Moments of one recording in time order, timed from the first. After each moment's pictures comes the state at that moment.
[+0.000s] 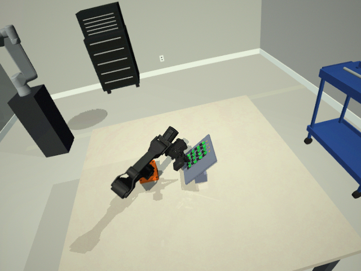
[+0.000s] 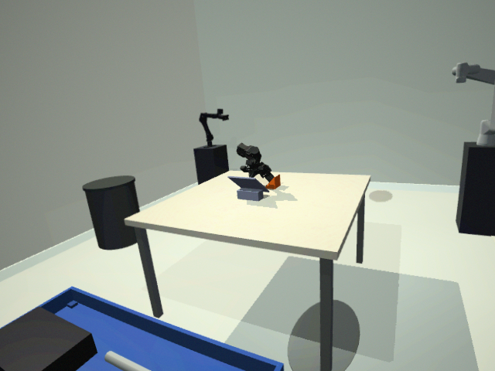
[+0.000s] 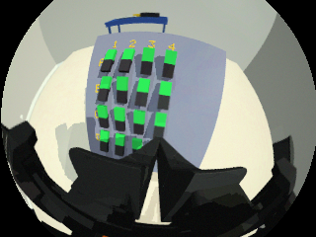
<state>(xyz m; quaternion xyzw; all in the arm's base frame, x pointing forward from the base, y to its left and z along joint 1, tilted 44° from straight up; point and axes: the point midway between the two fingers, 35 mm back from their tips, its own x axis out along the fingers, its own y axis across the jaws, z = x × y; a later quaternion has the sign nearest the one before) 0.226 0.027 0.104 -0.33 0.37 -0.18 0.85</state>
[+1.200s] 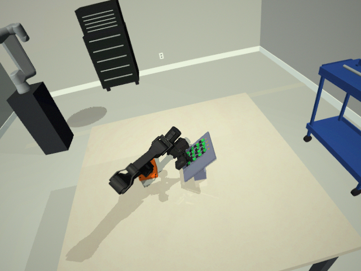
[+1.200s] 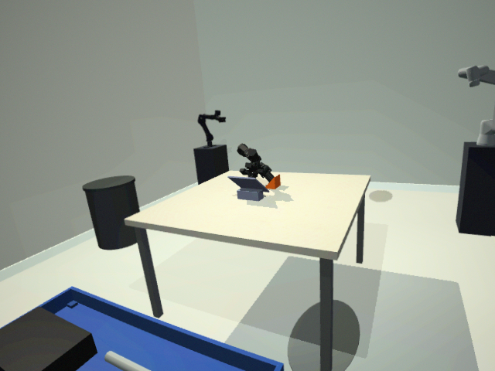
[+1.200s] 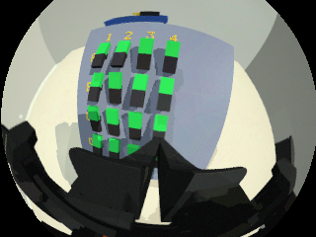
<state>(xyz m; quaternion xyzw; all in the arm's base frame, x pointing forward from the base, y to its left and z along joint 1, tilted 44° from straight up) 0.238 0.015 0.094 -0.33 0.37 -0.18 0.85</state>
